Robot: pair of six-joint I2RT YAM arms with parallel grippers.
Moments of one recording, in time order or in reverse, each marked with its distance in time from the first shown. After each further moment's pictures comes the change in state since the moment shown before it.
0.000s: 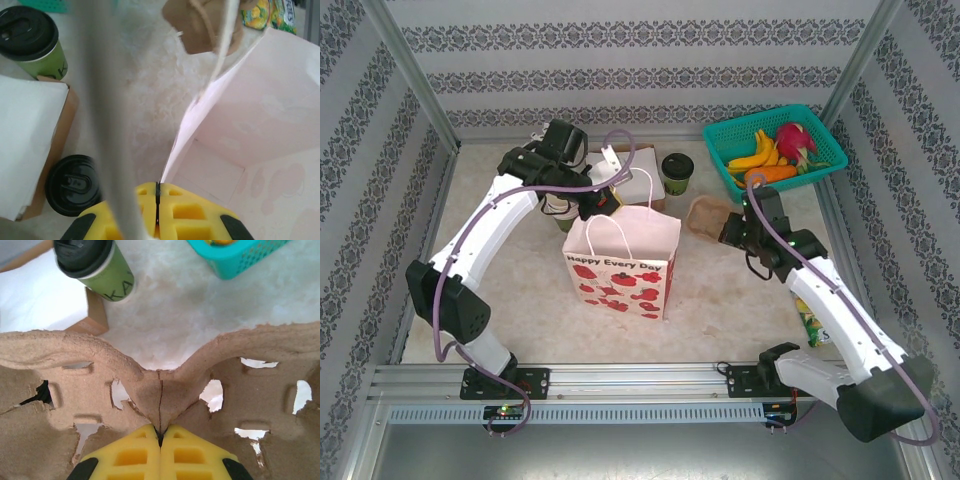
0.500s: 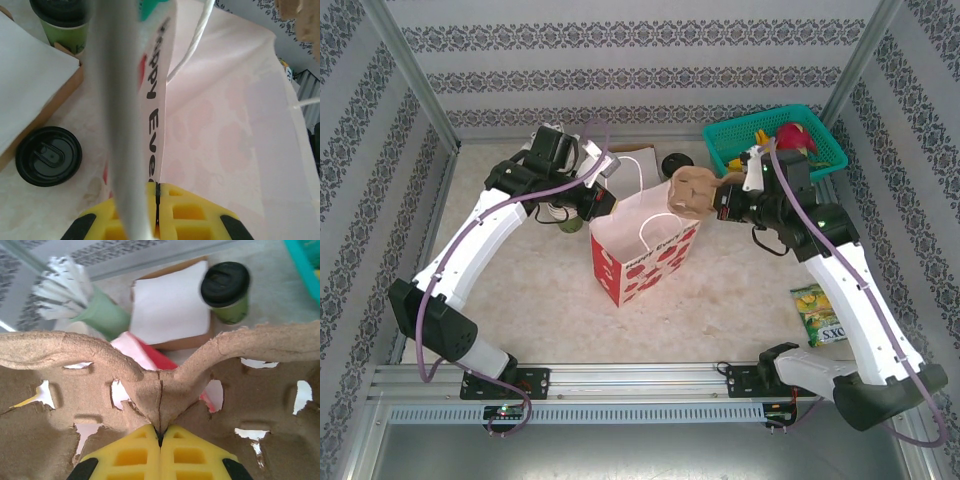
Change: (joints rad) left arm -0.009 -0.121 -0.128 0.122 -0.040 -0.430; right arm 0.009 0.090 0.397 -0.146 -0.339 -0.115
